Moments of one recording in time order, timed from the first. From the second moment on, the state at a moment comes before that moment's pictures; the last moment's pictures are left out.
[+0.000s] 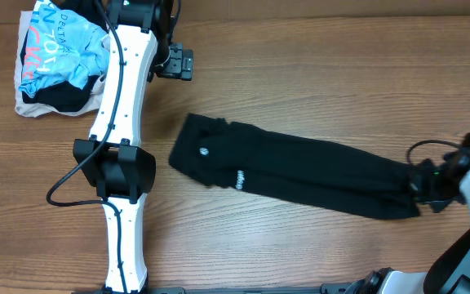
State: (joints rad) left arm -0.15 2.39 2.61 -1.58 -0.11 -0.12; right arm -0.60 1.56 0.93 -0.85 -0.20 0.35
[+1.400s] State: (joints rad) left arm -0.14 2.39 2.61 -1.58 -0.10 -0.12; right arm 0.31 1.56 1.07 -0.62 -0.51 0.53
